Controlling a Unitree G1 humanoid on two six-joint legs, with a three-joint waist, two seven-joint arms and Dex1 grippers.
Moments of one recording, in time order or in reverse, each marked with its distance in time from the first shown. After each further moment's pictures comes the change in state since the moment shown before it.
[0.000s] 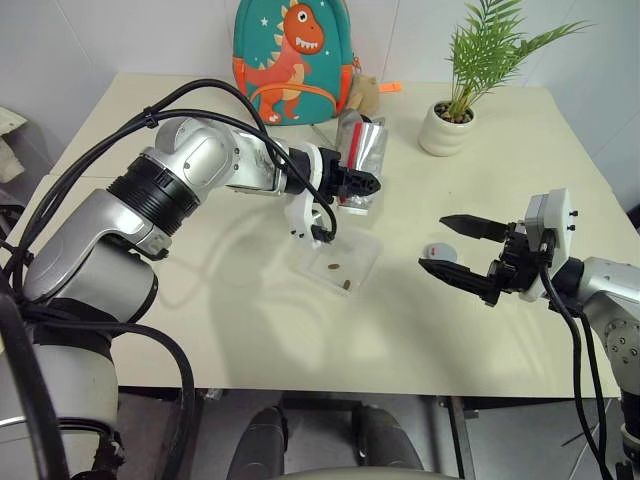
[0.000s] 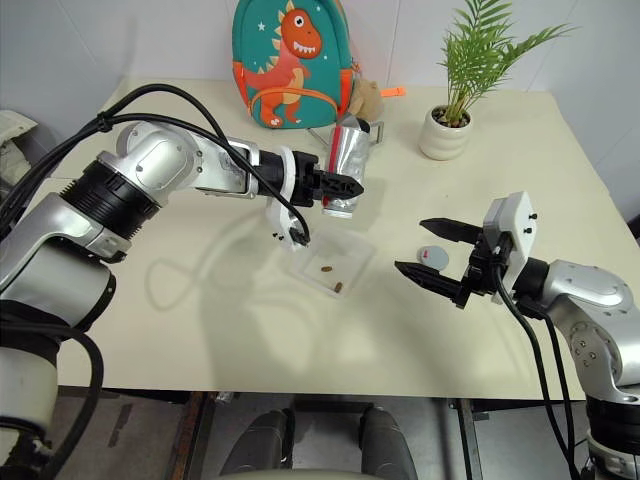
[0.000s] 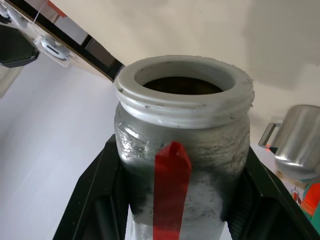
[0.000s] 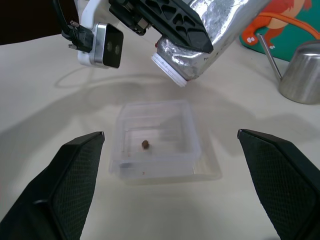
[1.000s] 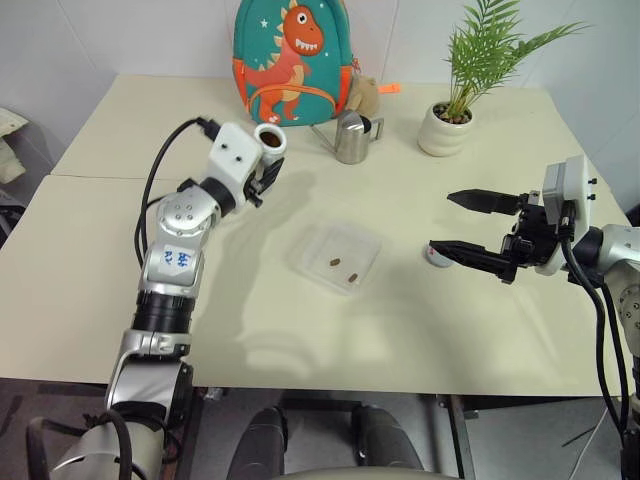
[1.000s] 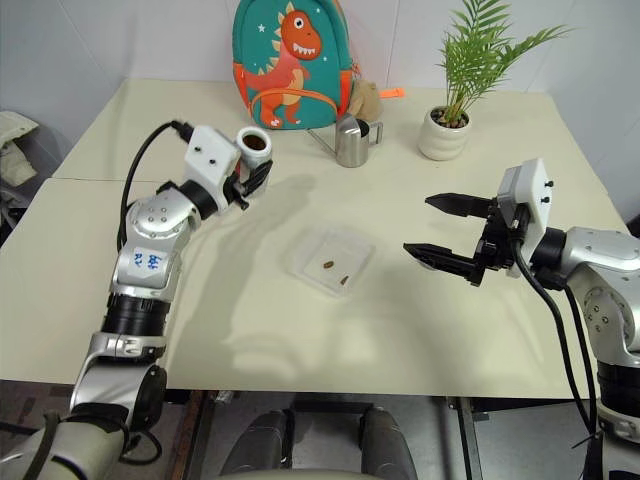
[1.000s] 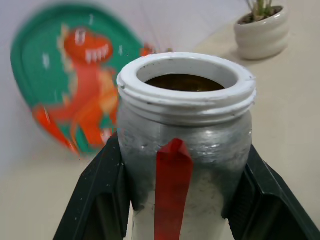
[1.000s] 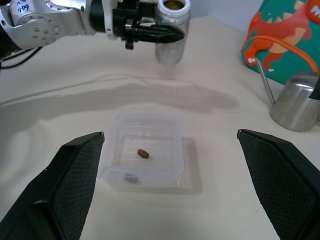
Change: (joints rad) left arm 0.749 -0.282 0.936 -0.370 -1.521 1.043 -0.797; right arm -0.173 -0.080 0.035 0.142 -0.034 -0.029 0.150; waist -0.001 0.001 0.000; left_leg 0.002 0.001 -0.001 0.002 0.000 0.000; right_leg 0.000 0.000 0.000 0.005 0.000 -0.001
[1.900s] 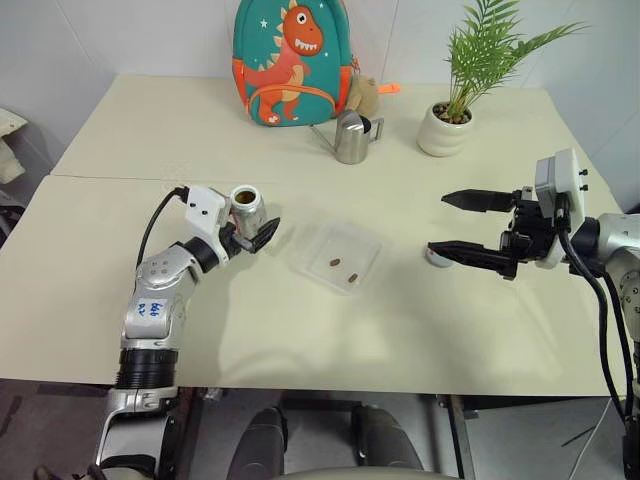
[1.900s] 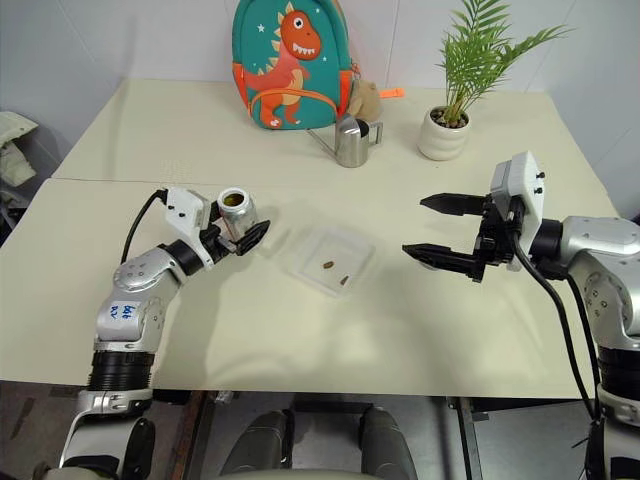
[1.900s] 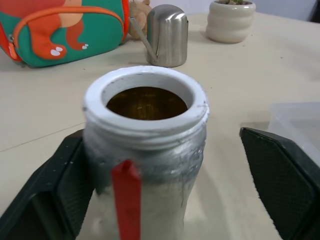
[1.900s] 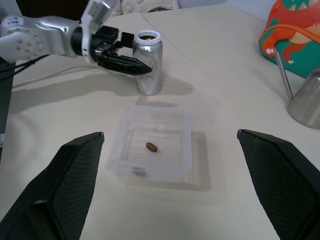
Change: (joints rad) left arm 0.264 0.019 0.069 -0.154 -0.220 0.098 -0.099; right arm -0.065 -0.026 0.035 0.052 -0.031 0.041 0.069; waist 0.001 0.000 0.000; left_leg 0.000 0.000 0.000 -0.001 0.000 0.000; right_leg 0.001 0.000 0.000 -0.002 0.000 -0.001
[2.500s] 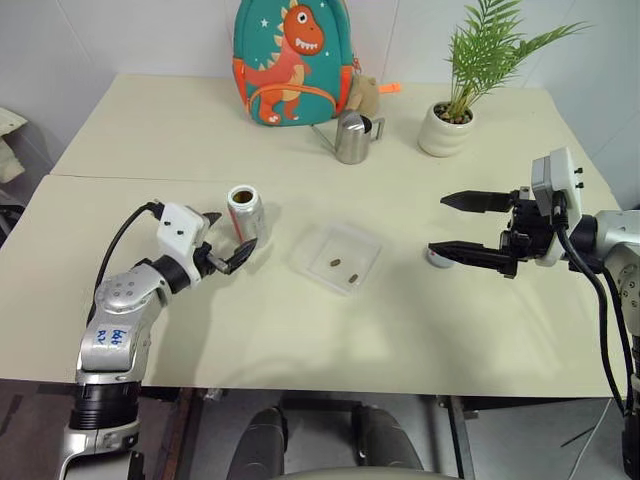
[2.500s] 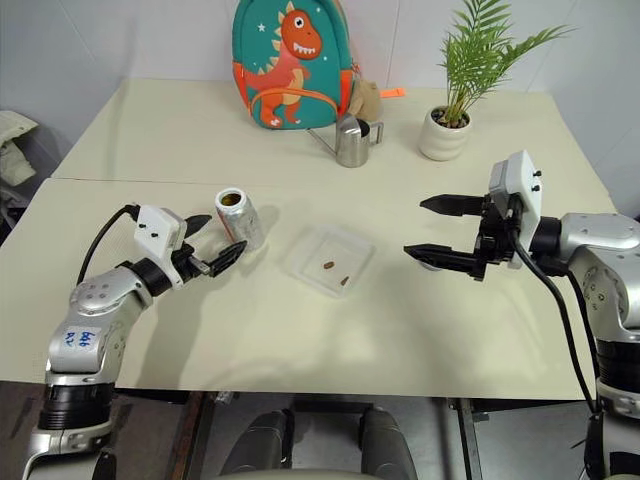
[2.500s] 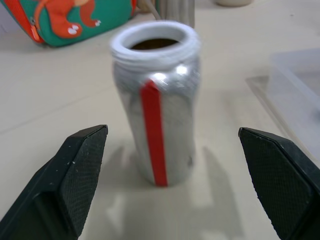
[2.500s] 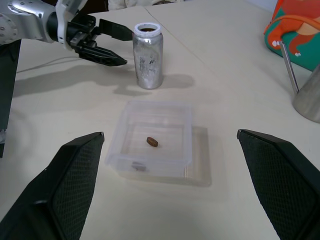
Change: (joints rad) left arm 0.196 0.148 0.047 -0.236 -0.044 0.112 -0.028; right arm -0.027 -0.011 0.023 0.045 -0.020 -0.001 0.047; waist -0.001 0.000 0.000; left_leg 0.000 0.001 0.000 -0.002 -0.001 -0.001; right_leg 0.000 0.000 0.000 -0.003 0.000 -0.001
